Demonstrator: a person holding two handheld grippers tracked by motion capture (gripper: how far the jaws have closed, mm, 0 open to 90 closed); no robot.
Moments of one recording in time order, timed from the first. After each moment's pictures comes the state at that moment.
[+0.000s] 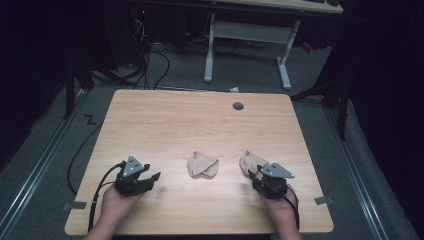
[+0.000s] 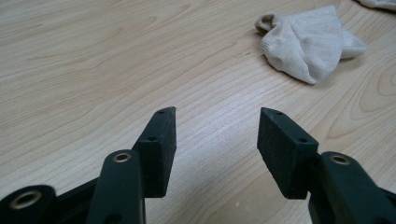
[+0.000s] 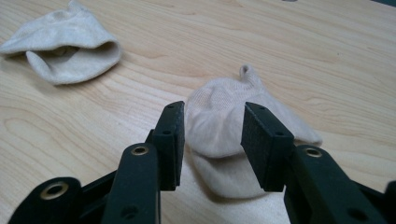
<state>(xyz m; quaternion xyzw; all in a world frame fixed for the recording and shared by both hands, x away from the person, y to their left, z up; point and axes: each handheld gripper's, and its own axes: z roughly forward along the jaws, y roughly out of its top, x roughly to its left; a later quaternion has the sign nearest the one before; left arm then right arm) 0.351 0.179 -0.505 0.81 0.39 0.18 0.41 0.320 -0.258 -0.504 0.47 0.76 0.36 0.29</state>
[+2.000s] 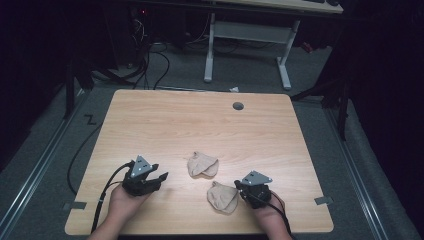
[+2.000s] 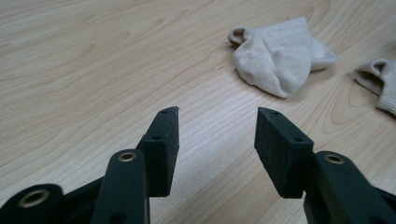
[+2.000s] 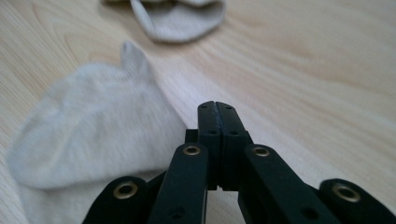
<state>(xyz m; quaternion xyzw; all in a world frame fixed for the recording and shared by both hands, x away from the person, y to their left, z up) 0.351 0.156 -0.503 0.81 0.36 0.18 0.42 0.305 -0.213 -0.513 0.40 0.83 0.31 0.22</state>
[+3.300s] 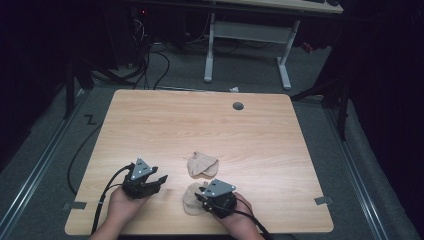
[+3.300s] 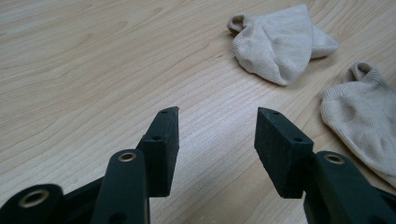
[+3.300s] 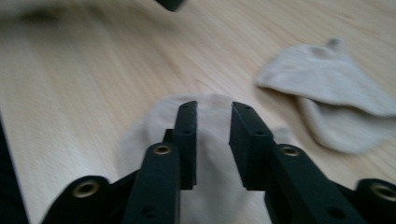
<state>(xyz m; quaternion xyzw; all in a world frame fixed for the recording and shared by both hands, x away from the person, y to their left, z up) 0.345 0.156 -0.507 0.82 0.36 0.17 0.41 0.288 -0.109 -0.502 0.29 0.86 0.38 0.17</state>
